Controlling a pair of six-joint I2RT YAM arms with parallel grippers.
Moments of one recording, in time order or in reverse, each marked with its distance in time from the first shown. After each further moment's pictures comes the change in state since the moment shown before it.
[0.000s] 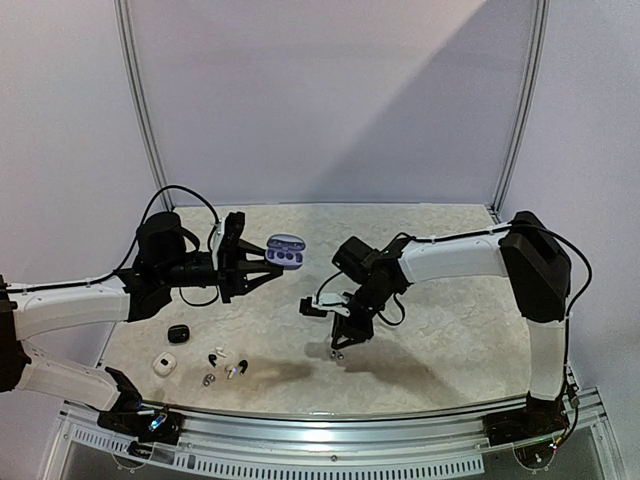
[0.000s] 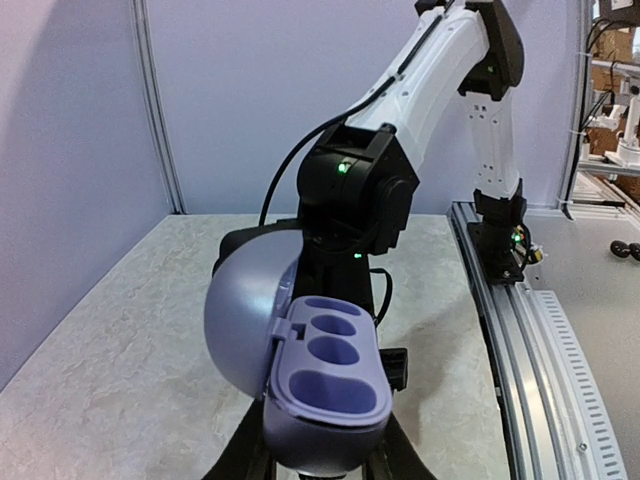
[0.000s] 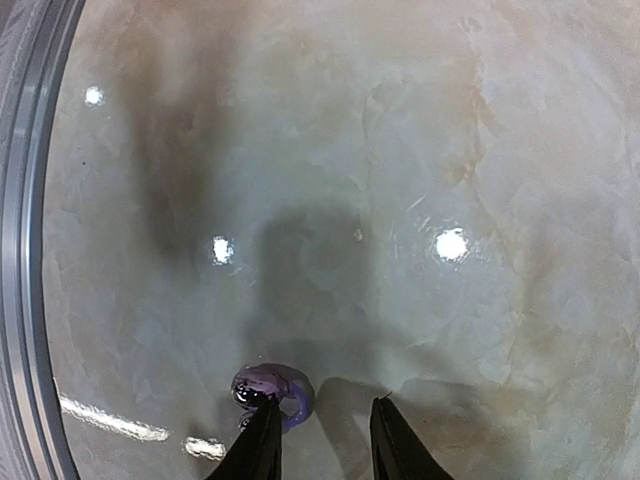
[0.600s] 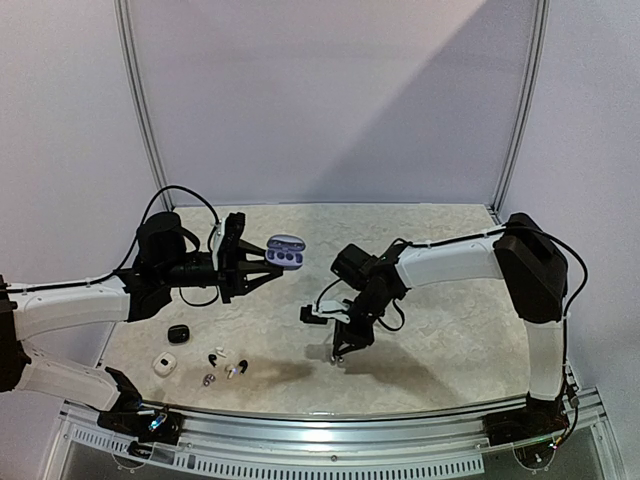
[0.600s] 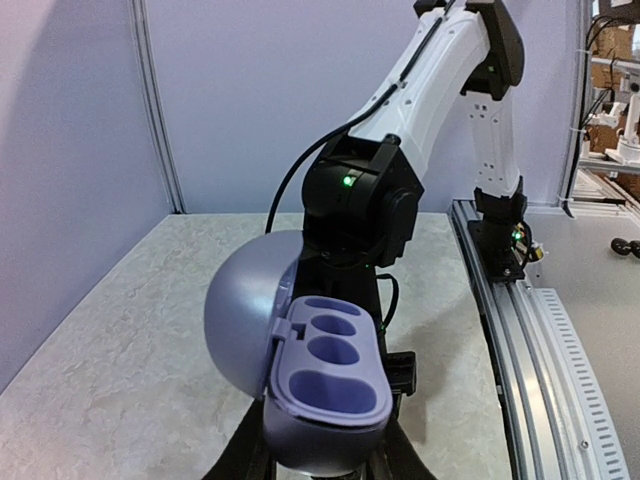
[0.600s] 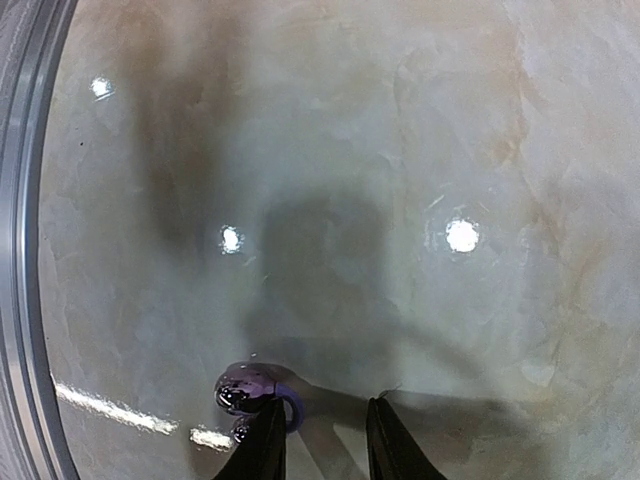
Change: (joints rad) left arm 0.000 0.000 0.000 -0.004 0.000 0.010; right arm 0.019 0.021 -0.018 -0.003 -0.002 0.002
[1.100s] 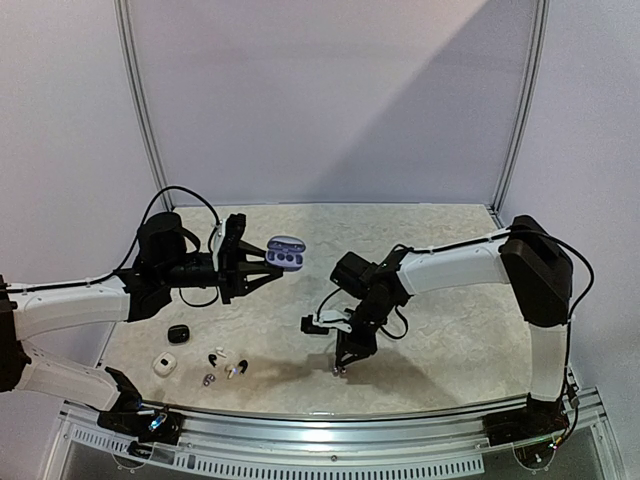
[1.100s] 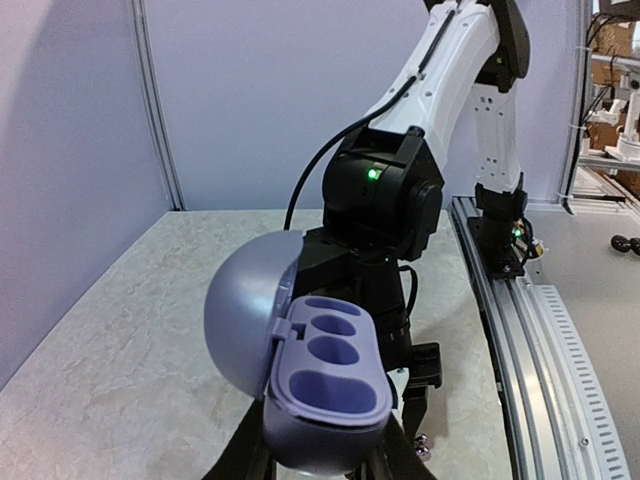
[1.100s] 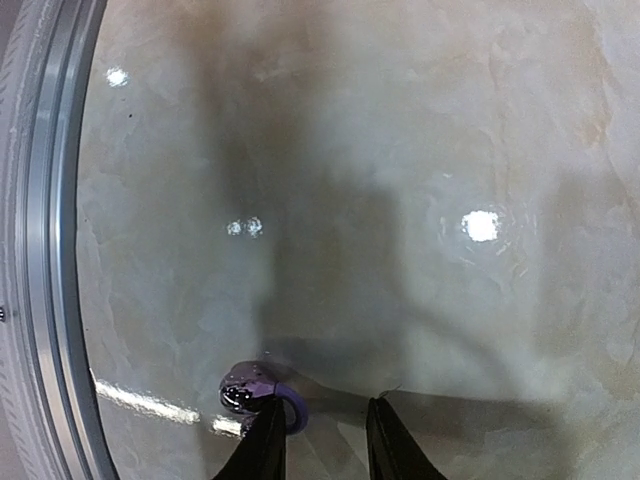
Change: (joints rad) left arm 0.000 0.000 0.000 -0.011 0.000 0.008; right arm 0.039 -0.037 -0.048 -0.023 -0.010 0.035
